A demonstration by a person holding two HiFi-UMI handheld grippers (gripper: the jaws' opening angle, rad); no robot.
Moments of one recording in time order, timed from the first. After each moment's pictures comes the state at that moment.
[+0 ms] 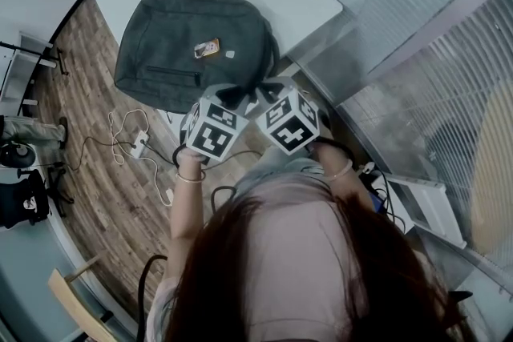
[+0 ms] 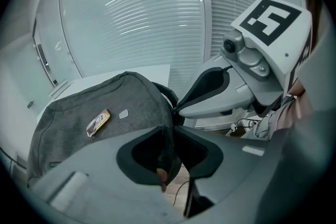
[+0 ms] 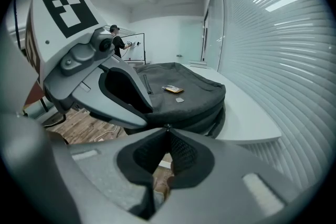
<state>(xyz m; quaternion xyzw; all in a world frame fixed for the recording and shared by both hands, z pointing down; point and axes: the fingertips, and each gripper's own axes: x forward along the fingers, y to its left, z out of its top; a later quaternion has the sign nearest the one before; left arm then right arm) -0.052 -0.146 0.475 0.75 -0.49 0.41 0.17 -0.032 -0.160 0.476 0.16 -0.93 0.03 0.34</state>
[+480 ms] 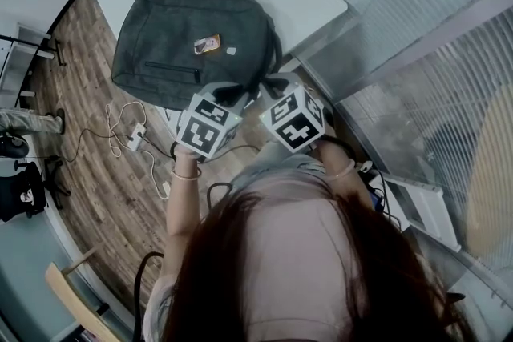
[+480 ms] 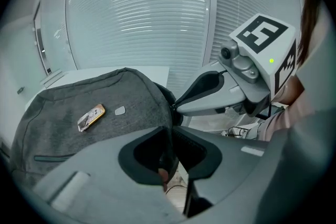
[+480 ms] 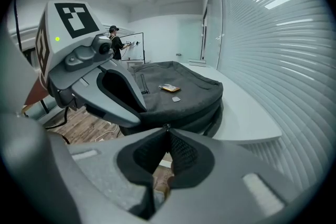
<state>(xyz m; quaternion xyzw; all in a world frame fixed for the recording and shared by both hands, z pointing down) -0.055 -0.153 0.477 0.78 -0.47 0.36 0.20 -0.032 -0.174 0.479 0.16 -0.92 0.04 0.34</state>
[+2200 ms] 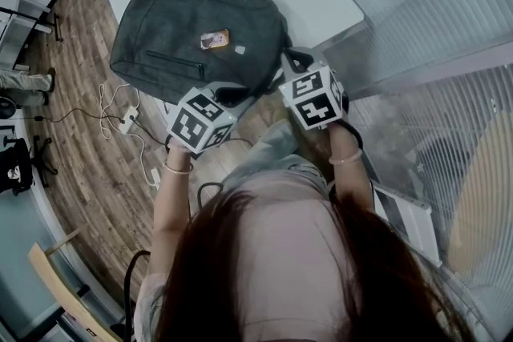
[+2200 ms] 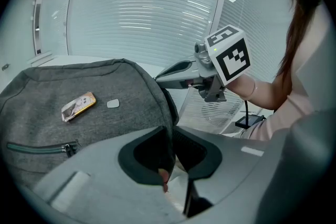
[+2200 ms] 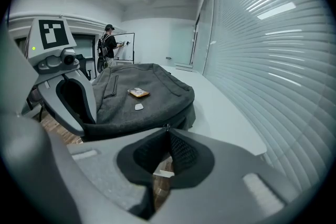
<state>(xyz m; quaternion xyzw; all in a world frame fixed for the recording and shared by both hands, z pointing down) -0.057 -0.154 0.490 0.81 -0.42 0.30 0.27 -0.033 -0.262 0.477 0.22 -0.92 0.01 0.33</state>
